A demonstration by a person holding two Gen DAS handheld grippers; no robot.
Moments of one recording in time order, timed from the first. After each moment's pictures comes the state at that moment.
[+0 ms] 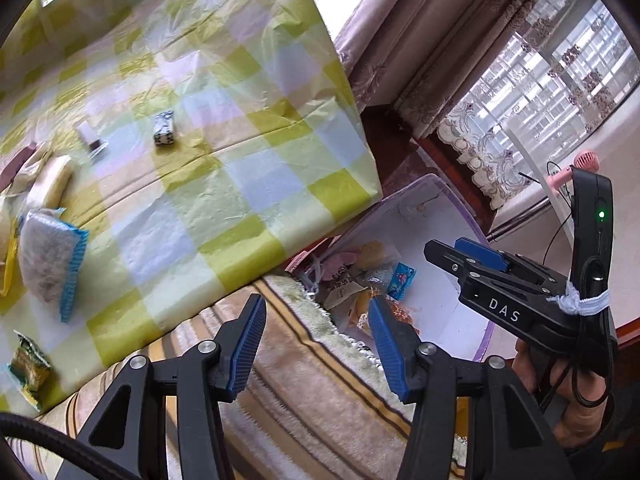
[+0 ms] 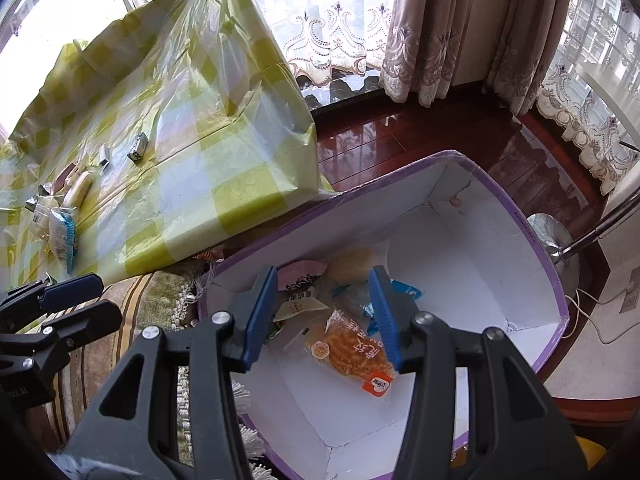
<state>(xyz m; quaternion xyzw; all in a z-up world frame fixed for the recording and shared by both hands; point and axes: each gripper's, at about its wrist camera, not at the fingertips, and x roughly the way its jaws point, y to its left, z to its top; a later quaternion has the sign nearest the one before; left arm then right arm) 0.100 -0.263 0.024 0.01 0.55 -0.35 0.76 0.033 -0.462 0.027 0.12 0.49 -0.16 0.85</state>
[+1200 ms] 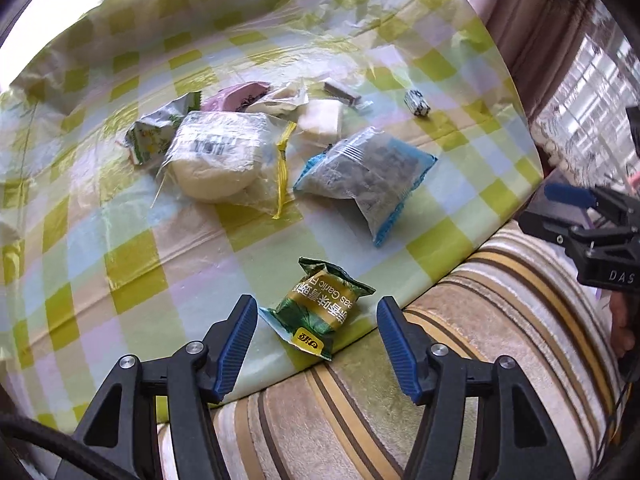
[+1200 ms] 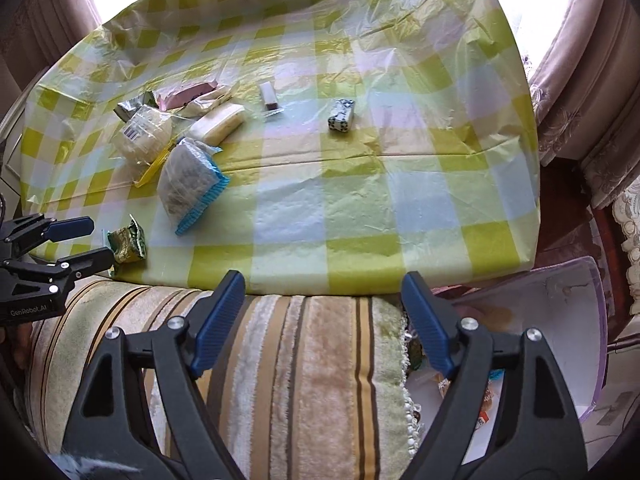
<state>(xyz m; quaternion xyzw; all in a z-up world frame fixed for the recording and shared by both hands) 0.140 -0.082 0.004 0.10 0.55 -0.22 0.80 0.109 -0.296 0.030 0.00 0.52 0.02 0.85</state>
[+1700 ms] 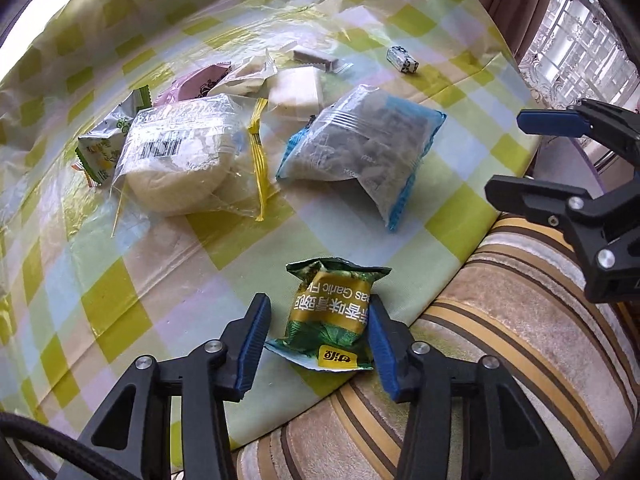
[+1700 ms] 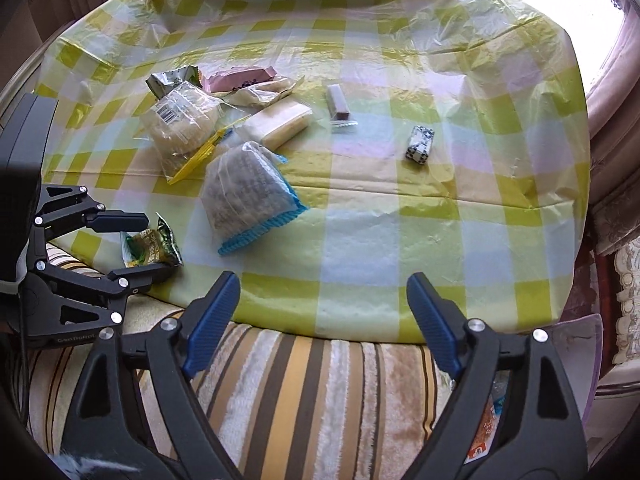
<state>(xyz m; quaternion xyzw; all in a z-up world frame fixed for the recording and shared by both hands) 0.159 -0.092 -0.026 0.16 0.56 -0.26 0.77 0.142 -0.235 0.022 -0.07 0.52 0.06 0.85</state>
